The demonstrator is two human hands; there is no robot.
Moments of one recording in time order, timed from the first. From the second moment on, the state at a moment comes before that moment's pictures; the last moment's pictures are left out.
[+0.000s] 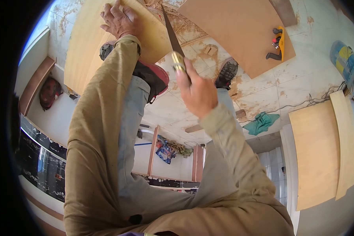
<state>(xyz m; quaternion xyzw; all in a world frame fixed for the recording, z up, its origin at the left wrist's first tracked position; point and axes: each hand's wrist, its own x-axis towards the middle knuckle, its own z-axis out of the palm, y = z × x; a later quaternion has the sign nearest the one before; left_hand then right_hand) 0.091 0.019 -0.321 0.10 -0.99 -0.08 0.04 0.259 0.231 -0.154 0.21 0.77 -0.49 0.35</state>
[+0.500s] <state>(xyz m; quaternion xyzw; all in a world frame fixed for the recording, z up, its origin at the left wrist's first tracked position) 0.089 0.009 -0.333 0.08 -0.98 -0.15 0.06 0.228 0.207 -0.205 0.21 0.79 -0.49 0.30</state>
